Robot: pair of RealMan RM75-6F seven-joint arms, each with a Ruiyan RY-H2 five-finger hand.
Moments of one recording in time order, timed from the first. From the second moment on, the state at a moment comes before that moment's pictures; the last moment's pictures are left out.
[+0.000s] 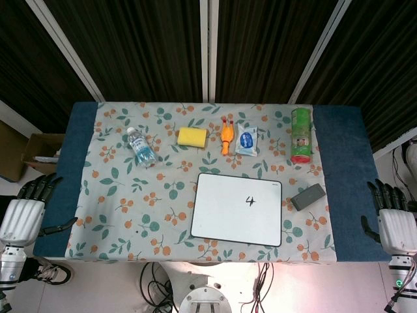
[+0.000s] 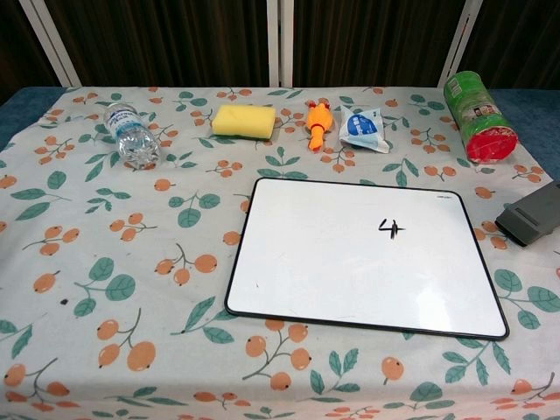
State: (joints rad) left arm -0.10 -1.10 -0.03 -1.62 1.56 1.51 0.10; right arm 0.05 -1.15 0.07 -1.61 -1.43 1.46 -0.10
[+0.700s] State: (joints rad) left arm -0.11 -1.11 -0.03 -1.62 1.56 1.51 0.10; right arm 0.07 -1.14 0.06 -1.59 -1.43 1.41 -0.12
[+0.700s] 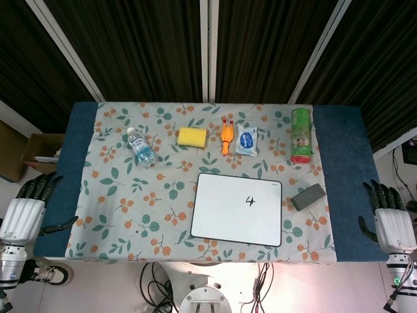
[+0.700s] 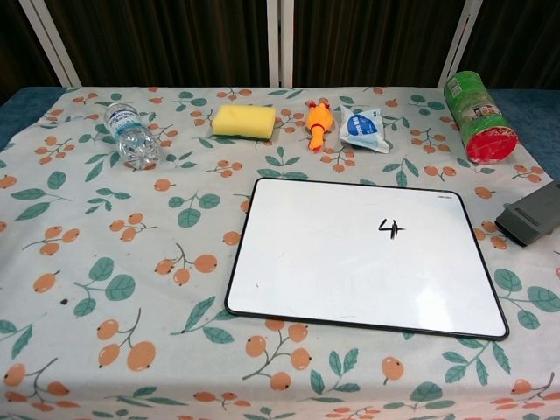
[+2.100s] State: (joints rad) left arm -0.10 -1.10 -0.03 -1.62 1.55 1.50 0.11; right arm 0.52 -1.41 -0.11 -0.88 -1.81 1.11 0.24
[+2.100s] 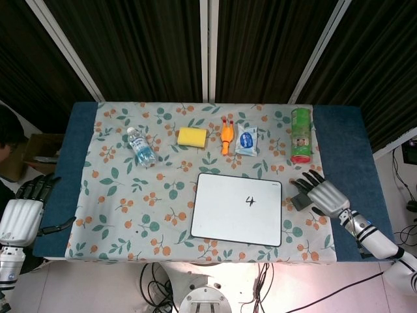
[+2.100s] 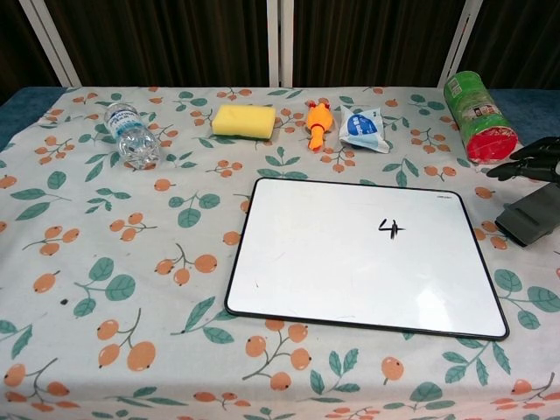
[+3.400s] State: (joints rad) left arm -0.10 -1.11 -0.02 -1.60 1.55 1.50 0.08; right arm 0.53 -1.45 -0.11 -0.96 -1.80 1.30 0.22
